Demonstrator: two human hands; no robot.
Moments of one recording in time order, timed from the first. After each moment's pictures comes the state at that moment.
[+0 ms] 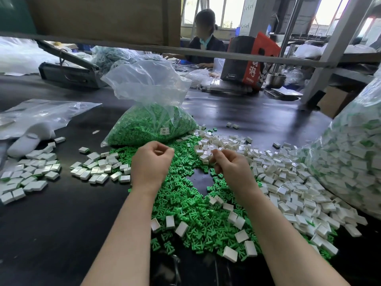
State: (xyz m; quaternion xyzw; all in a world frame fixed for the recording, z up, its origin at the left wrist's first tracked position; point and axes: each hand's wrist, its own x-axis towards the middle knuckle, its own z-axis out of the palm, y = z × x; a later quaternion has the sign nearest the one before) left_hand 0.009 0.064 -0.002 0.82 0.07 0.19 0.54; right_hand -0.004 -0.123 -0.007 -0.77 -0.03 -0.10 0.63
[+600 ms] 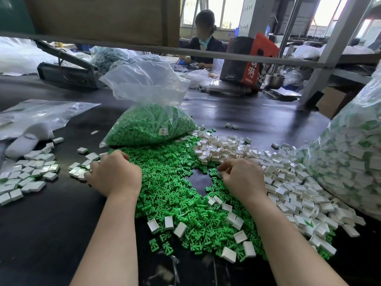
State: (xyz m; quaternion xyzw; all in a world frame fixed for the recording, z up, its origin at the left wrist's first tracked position) left_hand 0.006 0.105 -0.006 0.92 0.29 0.20 0.20; right_hand 0.000 -0.145 -0.017 -0.97 0.03 -0.16 0.16
